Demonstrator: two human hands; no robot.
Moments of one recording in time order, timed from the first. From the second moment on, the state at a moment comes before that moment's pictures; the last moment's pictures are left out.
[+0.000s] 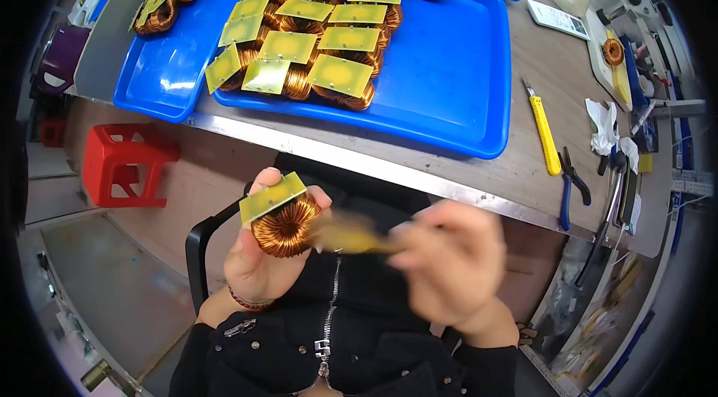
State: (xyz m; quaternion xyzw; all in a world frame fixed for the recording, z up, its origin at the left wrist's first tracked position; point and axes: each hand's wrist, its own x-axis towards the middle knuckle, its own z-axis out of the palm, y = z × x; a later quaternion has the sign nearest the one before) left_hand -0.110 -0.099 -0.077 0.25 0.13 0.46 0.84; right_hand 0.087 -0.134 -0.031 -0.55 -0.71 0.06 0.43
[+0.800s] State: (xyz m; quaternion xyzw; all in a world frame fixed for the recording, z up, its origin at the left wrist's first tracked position) left_hand -0.105 -0.096 -0.077 0.11 0.10 0.42 0.89; right_hand 0.078 -0.137 -0.035 -0.46 -0.74 0.10 0.49
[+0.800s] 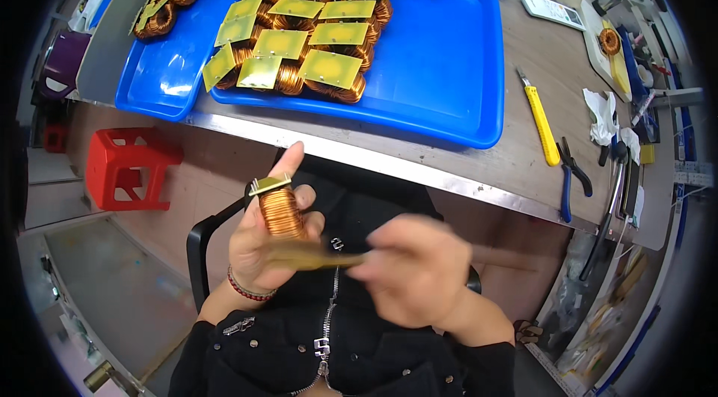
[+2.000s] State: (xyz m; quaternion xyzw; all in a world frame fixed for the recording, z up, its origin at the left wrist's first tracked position) left_hand -0.109 -0.091 -0.078 0.17 0.10 0.46 0.87; right_hand 0.094 -0.129 -0.028 -0.61 -0.71 -0.06 0.34
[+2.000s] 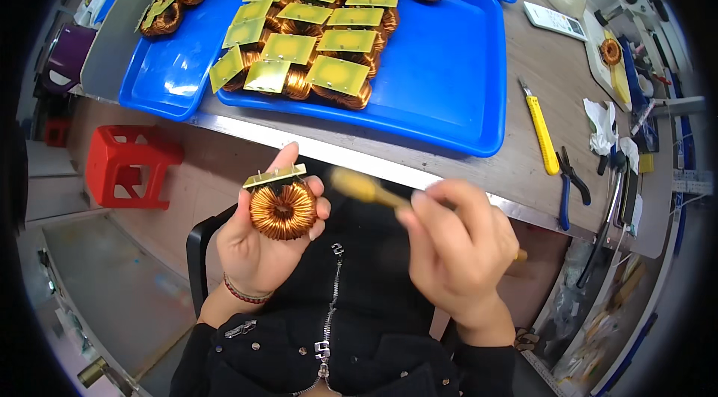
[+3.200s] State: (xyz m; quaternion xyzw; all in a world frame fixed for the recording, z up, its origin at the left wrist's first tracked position) left_hand -0.100 -0.096 -0.064 0.13 0.00 0.40 0.91; right_hand 0.104 -0.157 -0.035 -0.54 -0.70 0.04 0.46
